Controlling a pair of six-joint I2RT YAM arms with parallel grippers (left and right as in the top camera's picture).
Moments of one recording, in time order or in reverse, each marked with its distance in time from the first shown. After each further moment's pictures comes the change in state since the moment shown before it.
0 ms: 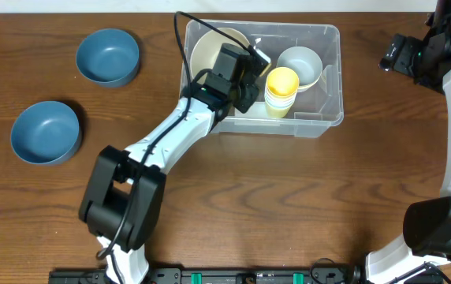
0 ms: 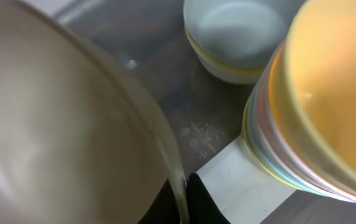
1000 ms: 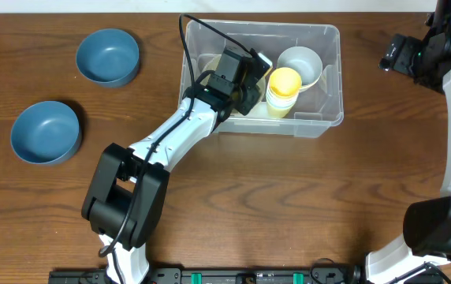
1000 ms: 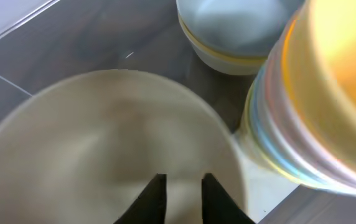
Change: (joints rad) left arm -0.006 0.014 0.000 -0.002 -0.002 0.003; right arm 0.000 0.000 0.000 0.000 0.000 0.000
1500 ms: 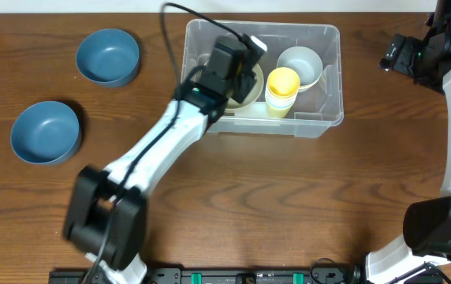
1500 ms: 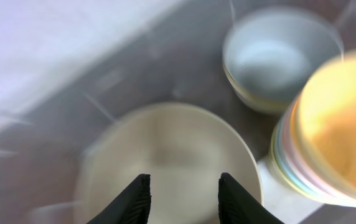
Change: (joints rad) left arm 0.013 -0.163 0.000 0.005 -0.133 -0.003; right arm 0.000 0.000 0.000 0.000 0.000 0.000
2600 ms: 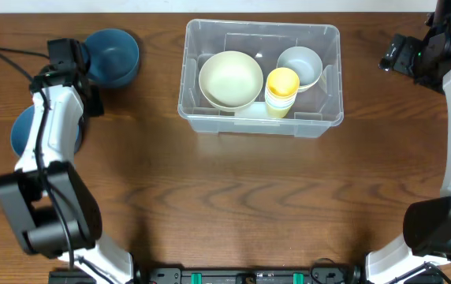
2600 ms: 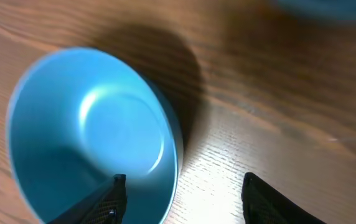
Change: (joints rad) left arm 0.725 0.055 0.010 -0.540 -0.247 -0.188; right arm 0.000 0.000 0.000 0.000 0.000 0.000
